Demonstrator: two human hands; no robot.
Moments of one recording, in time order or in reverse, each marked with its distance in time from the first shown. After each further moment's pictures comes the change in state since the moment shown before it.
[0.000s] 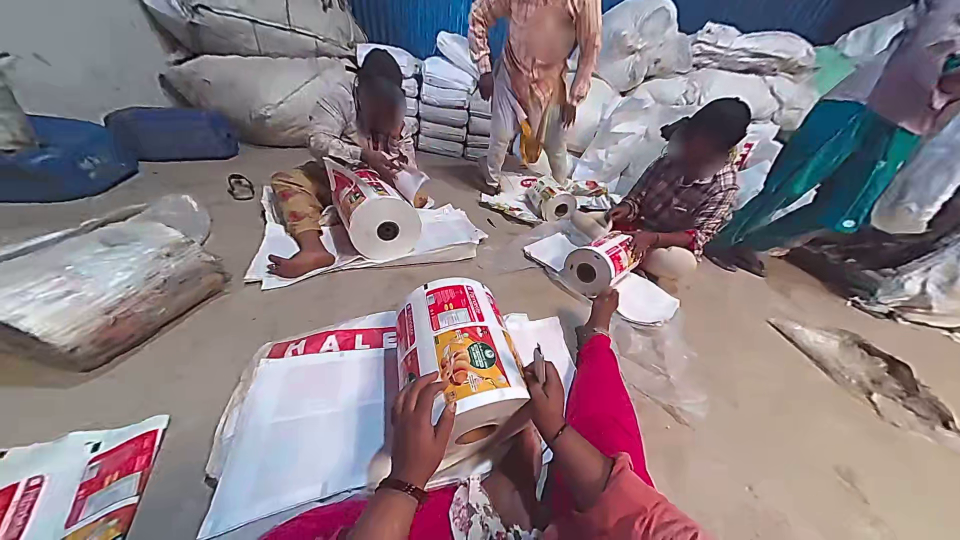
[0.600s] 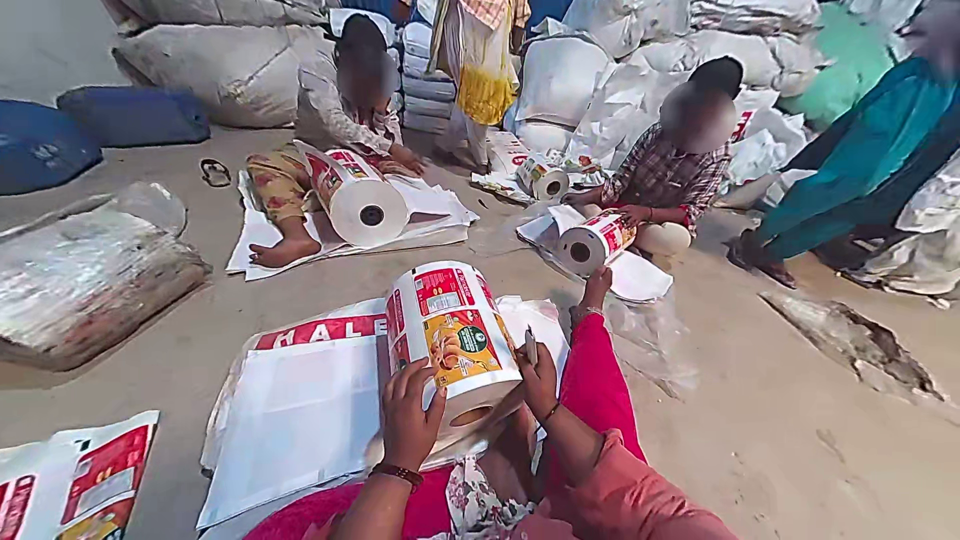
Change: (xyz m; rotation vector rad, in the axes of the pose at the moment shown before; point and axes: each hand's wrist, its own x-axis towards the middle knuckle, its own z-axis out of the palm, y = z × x) left_hand -0.003 -0.002 0.001 0.019 -0.011 0.019; right_hand -0.003 0.005 0.000 0.022 -0.001 -0.008
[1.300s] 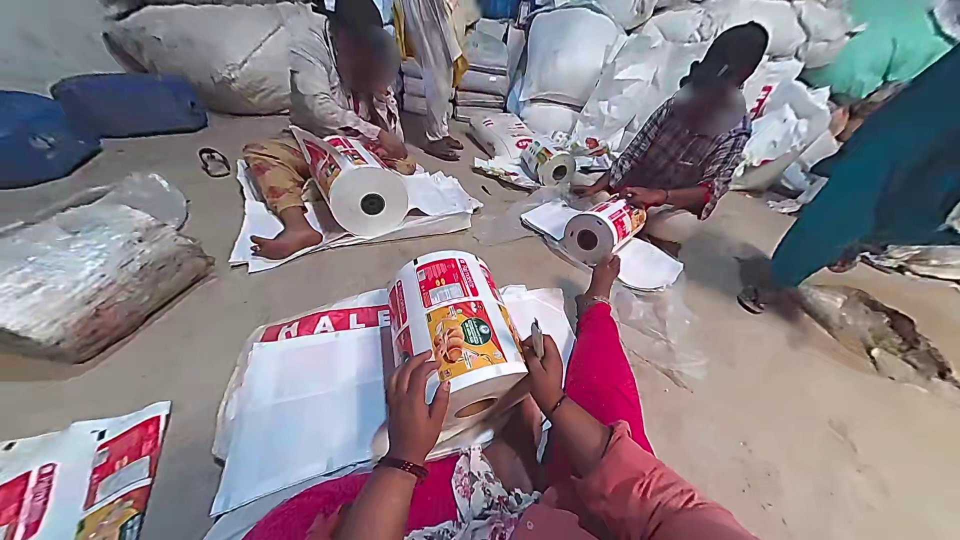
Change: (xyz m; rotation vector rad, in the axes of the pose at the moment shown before) left_hand -0.001 -0.003 0.000 -0.011 0.000 0.006; right_hand -0.002 0.002 0.001 0.000 -0.004 0.011
